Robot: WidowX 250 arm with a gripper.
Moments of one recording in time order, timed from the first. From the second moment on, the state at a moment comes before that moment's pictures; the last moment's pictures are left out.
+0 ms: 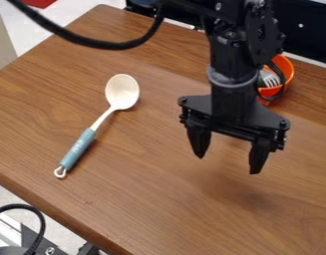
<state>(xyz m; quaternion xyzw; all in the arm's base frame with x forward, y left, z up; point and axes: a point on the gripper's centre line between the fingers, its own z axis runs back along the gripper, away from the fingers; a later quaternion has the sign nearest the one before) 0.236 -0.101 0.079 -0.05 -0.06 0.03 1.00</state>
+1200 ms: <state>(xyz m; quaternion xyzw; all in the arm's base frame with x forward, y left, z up) 0.309 -0.092 0.080 -0.02 -0.07 0.09 0.99</state>
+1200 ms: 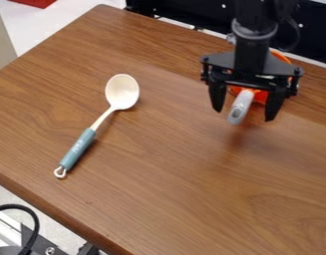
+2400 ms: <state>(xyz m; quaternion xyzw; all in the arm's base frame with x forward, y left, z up) 0.329 -0.086 0.047 -0.02 -0.05 0.13 0.99</state>
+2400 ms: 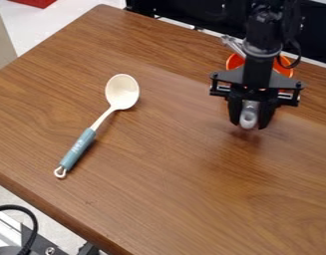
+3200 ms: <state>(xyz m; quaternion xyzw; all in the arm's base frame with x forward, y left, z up) 0.285 -0.076 0.066 -0.03 -0.08 0.09 0.99</state>
